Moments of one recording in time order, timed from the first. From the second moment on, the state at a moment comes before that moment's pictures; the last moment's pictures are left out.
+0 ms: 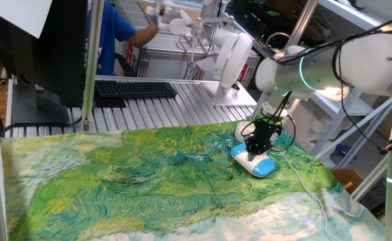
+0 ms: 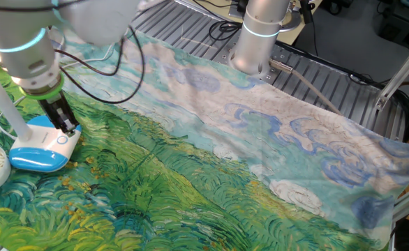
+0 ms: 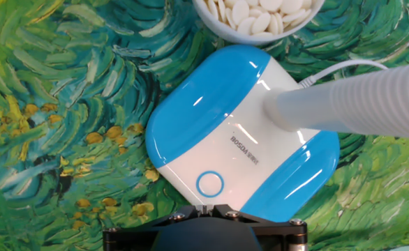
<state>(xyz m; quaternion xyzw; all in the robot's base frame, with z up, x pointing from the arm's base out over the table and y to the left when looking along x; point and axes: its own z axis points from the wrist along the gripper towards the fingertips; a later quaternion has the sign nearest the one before) 0.632 -0.260 0.057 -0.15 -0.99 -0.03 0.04</state>
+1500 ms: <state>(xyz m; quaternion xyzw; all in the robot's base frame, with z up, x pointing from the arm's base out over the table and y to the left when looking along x) 0.617 -0.201 0.069 -0.17 -0.98 -0.04 0.05</state>
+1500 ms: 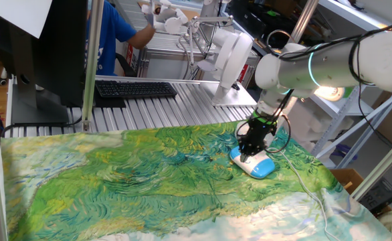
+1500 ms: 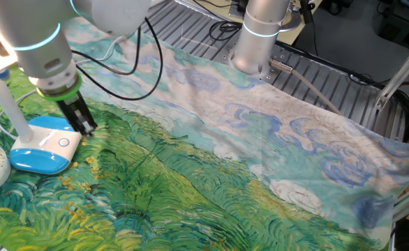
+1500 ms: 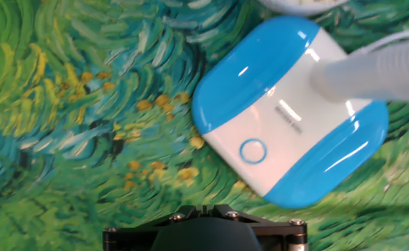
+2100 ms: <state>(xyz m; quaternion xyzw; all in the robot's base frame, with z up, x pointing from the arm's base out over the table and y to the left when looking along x) 0.606 -0.150 0.064 -0.21 -0.98 -0.03 0.05</state>
